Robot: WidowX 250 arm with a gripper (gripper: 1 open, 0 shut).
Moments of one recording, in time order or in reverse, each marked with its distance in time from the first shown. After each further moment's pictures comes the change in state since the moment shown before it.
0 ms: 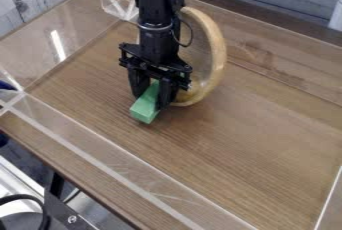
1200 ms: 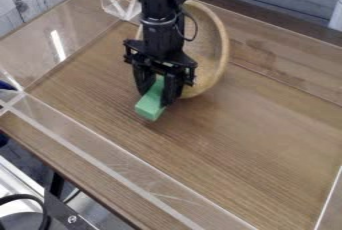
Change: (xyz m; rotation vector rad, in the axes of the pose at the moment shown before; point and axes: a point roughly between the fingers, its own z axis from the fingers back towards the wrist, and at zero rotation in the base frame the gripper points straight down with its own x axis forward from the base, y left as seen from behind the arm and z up) arm 0.001 -0.006 0.004 -0.024 0.000 -0.012
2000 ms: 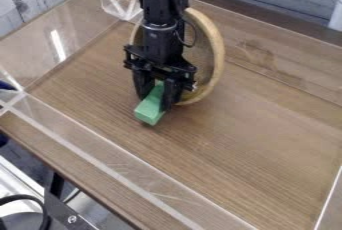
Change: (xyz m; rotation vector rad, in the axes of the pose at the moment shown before) arm 0.002 0.001 -0.006 0.002 0.016 0.011
